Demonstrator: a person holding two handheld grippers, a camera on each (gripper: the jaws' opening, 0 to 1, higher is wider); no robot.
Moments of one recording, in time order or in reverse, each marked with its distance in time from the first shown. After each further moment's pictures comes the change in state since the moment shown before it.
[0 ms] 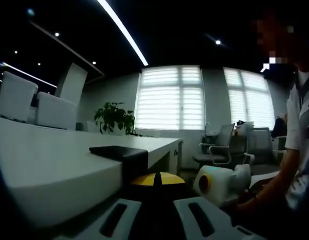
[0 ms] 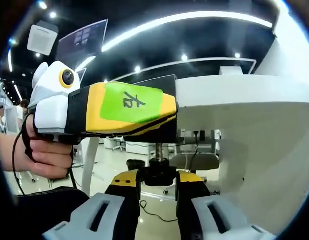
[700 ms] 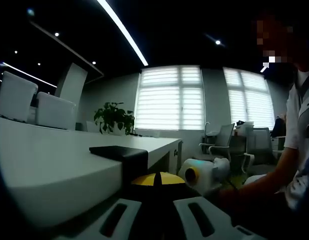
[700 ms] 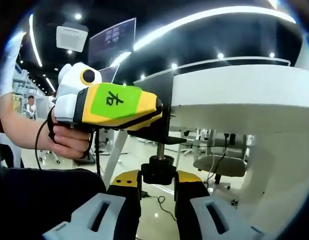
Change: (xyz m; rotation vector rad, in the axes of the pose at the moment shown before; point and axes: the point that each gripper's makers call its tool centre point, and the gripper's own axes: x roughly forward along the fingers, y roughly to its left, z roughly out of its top) left arm 0.000 -0.002 0.000 -0.002 -0.003 -0.001; right arm 0.000 0.012 -0.003 -0.089 0.026 0.349
